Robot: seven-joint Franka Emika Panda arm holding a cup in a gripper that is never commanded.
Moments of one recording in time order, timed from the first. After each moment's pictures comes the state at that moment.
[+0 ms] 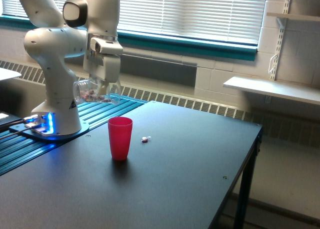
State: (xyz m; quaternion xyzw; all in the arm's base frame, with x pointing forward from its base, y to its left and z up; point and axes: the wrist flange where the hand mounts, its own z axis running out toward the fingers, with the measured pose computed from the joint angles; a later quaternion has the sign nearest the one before) arm 0.272 -0.122 0.346 0.99 0.11 -0.01 0.07
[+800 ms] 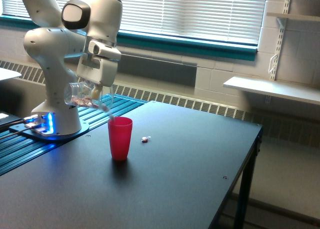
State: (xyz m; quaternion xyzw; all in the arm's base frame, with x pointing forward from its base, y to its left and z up) arm 0.273 -0.135 0.332 0.98 0.12 -0.03 0.14
